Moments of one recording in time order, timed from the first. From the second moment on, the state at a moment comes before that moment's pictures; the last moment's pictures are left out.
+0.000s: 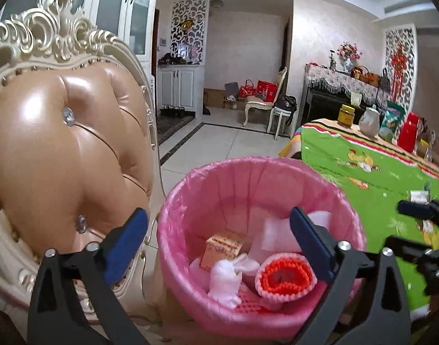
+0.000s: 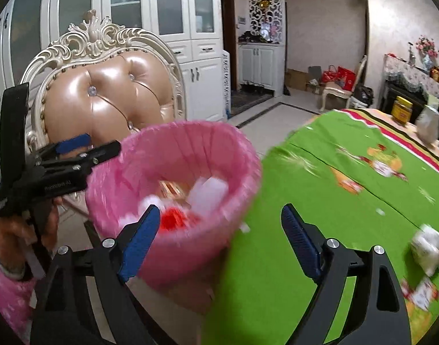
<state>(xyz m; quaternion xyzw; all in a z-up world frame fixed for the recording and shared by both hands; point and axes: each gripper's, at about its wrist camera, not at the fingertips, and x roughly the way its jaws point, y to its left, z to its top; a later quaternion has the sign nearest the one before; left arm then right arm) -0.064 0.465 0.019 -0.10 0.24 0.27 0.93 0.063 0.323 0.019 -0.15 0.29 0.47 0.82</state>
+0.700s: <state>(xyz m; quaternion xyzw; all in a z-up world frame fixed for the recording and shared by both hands) 0.082 0.141 0.026 0.03 0.28 -0.03 0.96 0.130 -0.015 0.022 -0.07 0.31 0.18 0.93</state>
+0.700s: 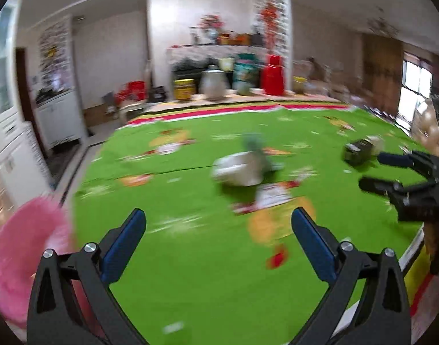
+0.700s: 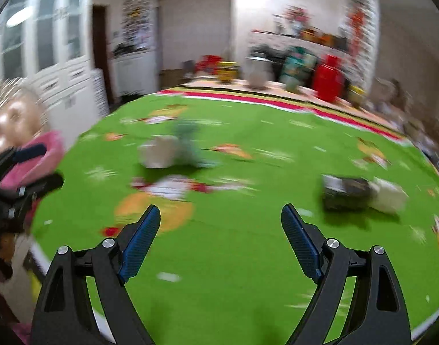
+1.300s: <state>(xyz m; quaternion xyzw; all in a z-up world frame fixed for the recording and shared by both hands) 0.222 -0.054 -0.007 0.04 0.35 -0.14 0.92 0.258 -0.231 -0.024 -0.09 0.40 0.05 0.91</state>
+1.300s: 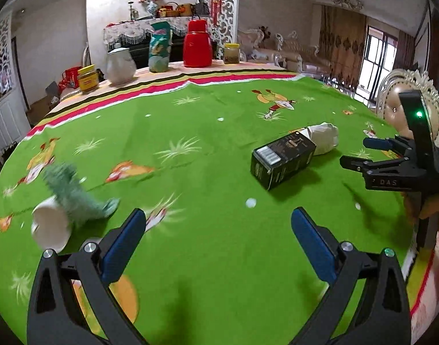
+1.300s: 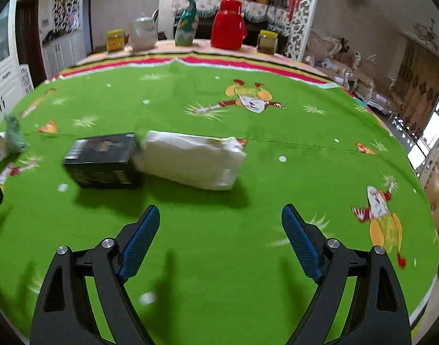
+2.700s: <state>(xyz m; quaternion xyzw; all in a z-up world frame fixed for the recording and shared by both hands) 0.225 -0.100 -0.017 0.06 0.38 -0.16 0.91 0.232 -0.199 -0.027 -0.06 0.42 0.13 0.90</state>
